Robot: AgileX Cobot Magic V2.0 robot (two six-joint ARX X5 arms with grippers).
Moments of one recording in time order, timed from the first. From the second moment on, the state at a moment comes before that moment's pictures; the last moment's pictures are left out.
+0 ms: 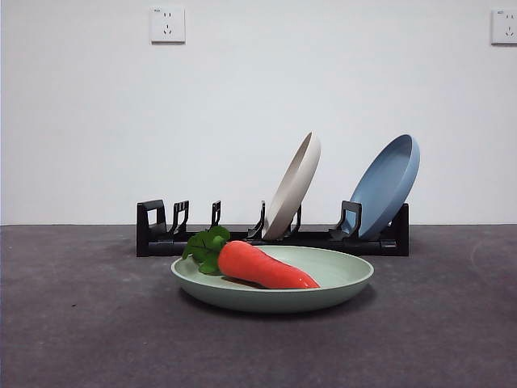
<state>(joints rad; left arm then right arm) -0.02 0.01 0.02 -0.18 -0.18 -0.05 0.69 0.64 0.83 -1.00 -0.15 0.14</state>
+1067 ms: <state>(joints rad) -0.02 0.00 0.02 -0.18 -0.17 -0.12 0.59 0.58 0.83 -0.95 -0.15 0.10</state>
